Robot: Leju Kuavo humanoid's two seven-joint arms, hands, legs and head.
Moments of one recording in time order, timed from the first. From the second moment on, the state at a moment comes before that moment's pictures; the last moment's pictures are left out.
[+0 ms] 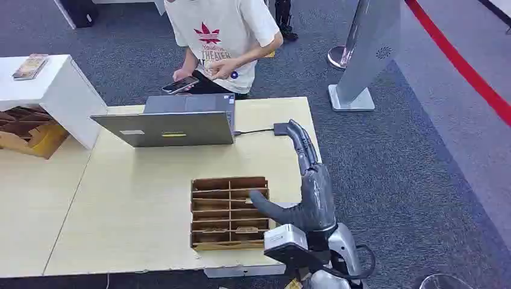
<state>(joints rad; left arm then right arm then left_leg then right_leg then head) 0.00 -0.06 -0.37 -0.18 0.39 0.21 -0.02 -0.12 -0.01 0.61 -1.74 0.70 -0.48 -0.21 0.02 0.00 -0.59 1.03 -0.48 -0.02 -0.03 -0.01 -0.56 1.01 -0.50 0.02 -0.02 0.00</state>
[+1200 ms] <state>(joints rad) -0.03 -0.03 -0.49 -0.18 0.28 0.18 0.03 -0.47 0.02 0.63 -1.31 1.03 -0.53 -0.03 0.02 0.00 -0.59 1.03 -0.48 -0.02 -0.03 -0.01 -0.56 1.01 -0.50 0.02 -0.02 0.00</state>
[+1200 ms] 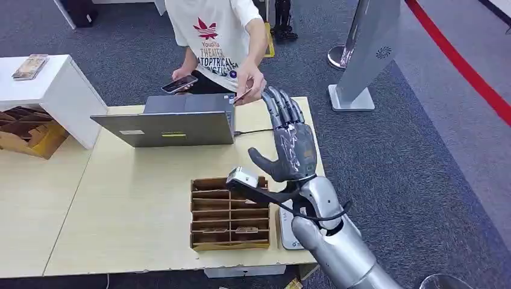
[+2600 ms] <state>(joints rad) -0.05 -0.01 -0.53 -0.18 0.25 0.16 0.06 -0.62 0.07 0.61 -0.99 1.10 -0.53 0.02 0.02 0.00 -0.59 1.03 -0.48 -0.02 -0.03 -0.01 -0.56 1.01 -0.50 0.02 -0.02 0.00</state>
